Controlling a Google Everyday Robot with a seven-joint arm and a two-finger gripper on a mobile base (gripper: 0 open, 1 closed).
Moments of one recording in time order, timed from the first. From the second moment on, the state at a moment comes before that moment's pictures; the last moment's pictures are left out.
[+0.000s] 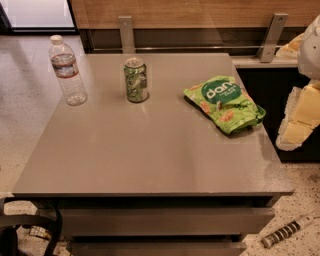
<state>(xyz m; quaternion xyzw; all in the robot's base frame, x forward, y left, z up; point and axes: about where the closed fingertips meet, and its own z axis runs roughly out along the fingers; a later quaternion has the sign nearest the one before) 0.438 -0.214 0.986 -0.60 0.78 -0.05 0.17</state>
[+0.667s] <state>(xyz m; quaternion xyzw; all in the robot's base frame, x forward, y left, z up) 0.471 -0.229 0.985 -0.55 0.81 -0.03 0.19</state>
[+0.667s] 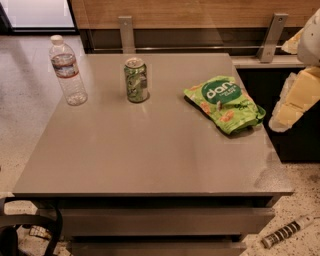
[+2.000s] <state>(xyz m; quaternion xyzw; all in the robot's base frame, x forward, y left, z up) 0.587 -0.255 0.947 -0.32 0.92 0.02 0.22</state>
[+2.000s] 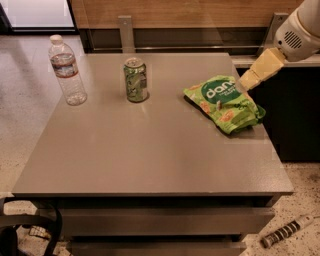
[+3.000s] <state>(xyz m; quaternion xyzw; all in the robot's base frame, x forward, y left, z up) 0.616 -0.228 0.858 -0.28 0.94 0.07 0.19</state>
